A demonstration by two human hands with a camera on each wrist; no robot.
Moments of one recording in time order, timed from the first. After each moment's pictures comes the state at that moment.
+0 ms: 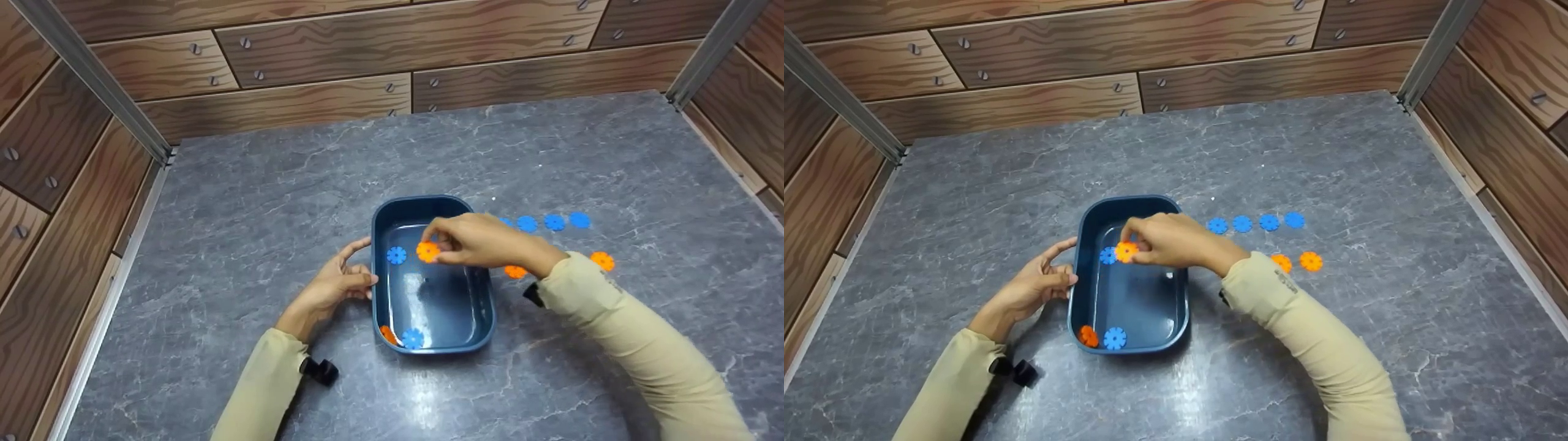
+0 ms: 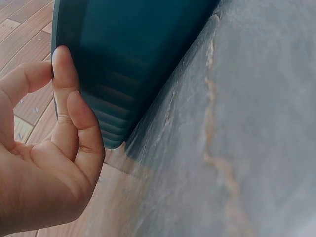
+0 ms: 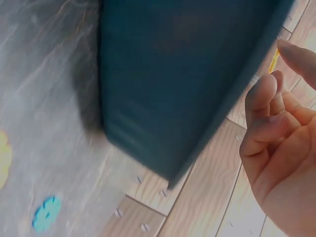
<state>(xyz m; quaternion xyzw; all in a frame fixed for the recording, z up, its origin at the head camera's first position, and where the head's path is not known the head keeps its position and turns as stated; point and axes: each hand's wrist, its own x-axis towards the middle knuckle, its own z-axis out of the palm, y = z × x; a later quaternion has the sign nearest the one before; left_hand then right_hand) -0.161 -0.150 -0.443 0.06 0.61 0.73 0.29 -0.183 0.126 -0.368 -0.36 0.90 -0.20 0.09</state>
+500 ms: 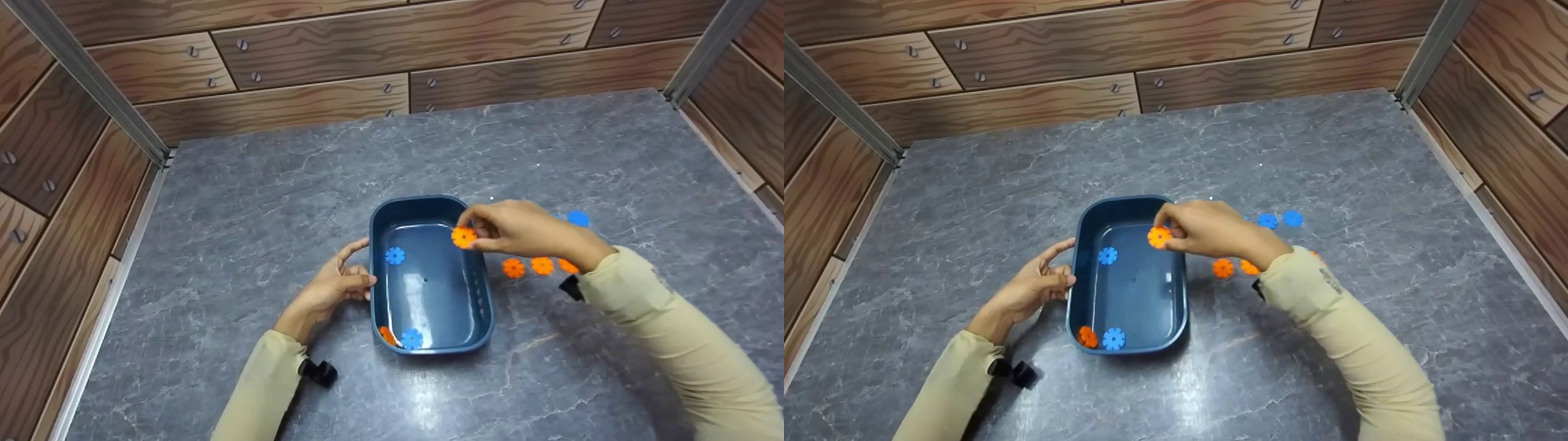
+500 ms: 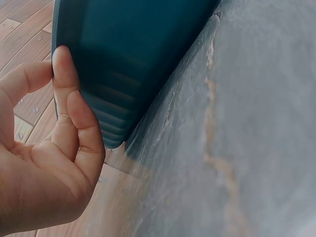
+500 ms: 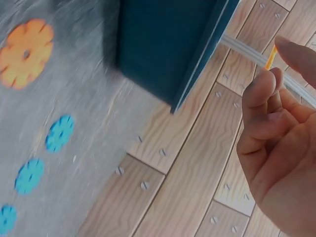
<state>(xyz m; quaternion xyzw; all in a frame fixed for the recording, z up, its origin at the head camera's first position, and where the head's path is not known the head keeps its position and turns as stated) -0.162 -0.149 -0.444 0.06 0.61 0.74 0.29 -0.179 0.174 -0.350 -0.32 0.92 -0.19 0.09</state>
